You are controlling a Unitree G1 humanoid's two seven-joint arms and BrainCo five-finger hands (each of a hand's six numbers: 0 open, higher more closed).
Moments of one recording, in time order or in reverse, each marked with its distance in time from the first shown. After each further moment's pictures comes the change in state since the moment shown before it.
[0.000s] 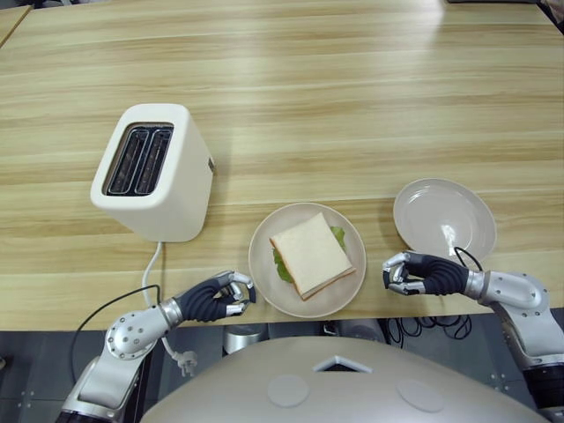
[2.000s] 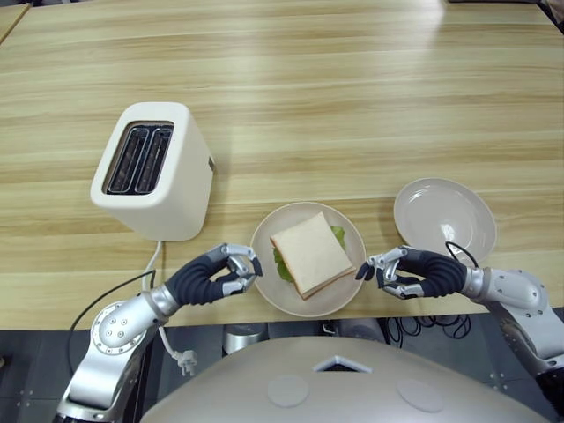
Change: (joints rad) left arm 0.031 0.005 0.060 -0.184 -0.286 0.078 -0.023; right arm 0.035 -0.170 0.144 -0.111 0.195 -0.033 -0.078
